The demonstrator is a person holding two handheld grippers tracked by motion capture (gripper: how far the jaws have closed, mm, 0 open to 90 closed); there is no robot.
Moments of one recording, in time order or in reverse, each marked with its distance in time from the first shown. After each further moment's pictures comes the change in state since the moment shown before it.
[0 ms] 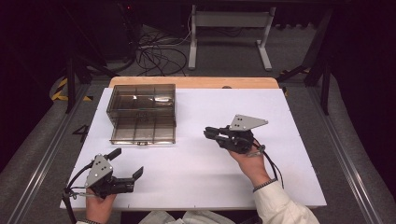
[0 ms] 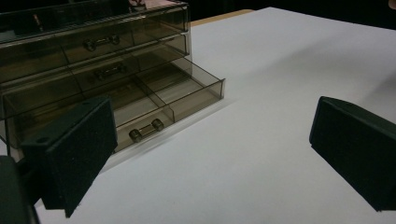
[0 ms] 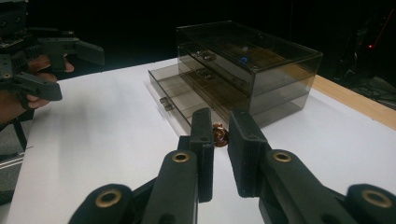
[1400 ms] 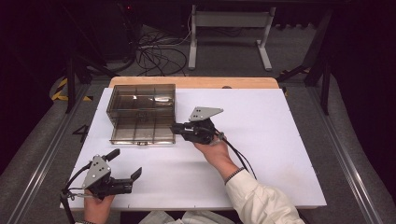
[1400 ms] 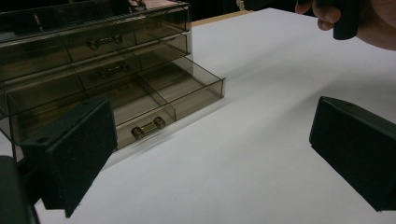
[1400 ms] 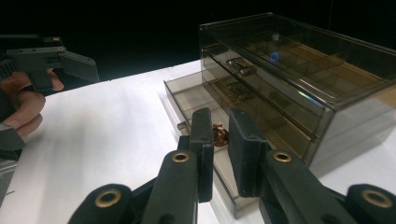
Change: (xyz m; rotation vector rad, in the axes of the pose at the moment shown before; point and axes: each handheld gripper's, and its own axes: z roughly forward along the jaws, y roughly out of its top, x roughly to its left) left arm 0.001 -0.001 -0.004 -0.004 -0.006 -0.005; right arm 0.011 0.022 0.103 0.047 0.104 0.023
